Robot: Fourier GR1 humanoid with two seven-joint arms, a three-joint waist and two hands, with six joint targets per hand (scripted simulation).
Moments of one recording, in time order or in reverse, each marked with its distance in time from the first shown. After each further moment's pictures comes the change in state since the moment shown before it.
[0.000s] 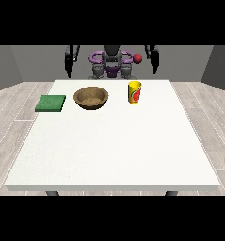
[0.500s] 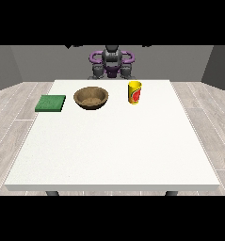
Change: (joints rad) left arm 0.077 -0.041 -0.021 -0.139 0.087 0.003 0.172; right arm 0.090 0.041 -0.001 -0.139 -0.121 0.023 0.167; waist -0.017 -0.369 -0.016
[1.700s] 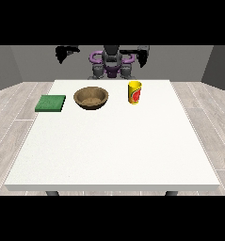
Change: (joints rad) left arm -0.019 -0.053 -0.126 0.050 -0.098 0.154 -0.389; right arm 0.067 -0.023 -0.124 -0.069 -0.149 0.170 -0.259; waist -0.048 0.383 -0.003
